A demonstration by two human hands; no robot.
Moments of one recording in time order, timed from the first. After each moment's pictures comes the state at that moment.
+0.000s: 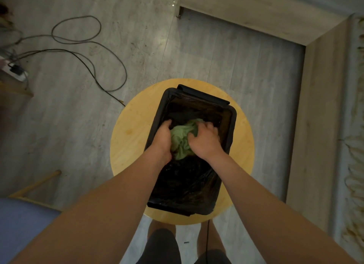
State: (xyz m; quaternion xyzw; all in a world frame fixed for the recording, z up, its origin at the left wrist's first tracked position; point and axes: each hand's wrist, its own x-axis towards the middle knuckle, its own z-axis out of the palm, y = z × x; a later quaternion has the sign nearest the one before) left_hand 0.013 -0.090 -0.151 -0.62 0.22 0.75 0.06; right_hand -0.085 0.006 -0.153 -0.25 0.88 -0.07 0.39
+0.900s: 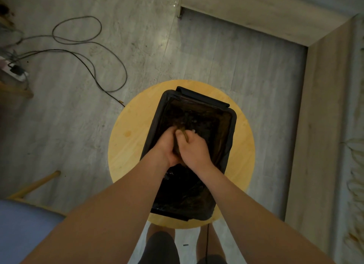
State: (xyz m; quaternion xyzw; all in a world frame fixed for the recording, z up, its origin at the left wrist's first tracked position) left_hand 0.007 -0.083 -0.152 -0.58 0.10 0.80 0.10; right_hand -0.046 0.001 -0.140 -0.20 0.84 -0.32 0.39
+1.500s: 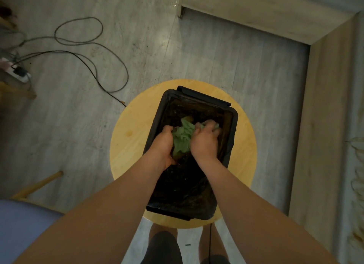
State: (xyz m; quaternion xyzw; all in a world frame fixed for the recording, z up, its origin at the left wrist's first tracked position) left_hand 0.012 -0.085 -0.147 -0.63 0.23 0.74 0.08; right_hand -0.068 -0.004 -0.176 -0.10 0.93 -0.18 0.29
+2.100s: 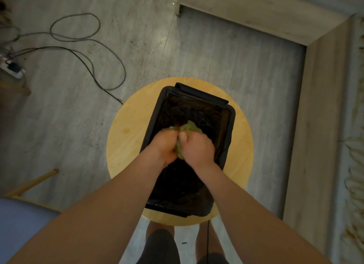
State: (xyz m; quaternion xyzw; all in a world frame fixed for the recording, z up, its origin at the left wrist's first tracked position) left_hand 0.012 -0.082 -0.151 -0.57 0.28 0.77 0.09; right_hand -0.051 0.013 -0.155 -0.31 0.90 -0.15 0.28
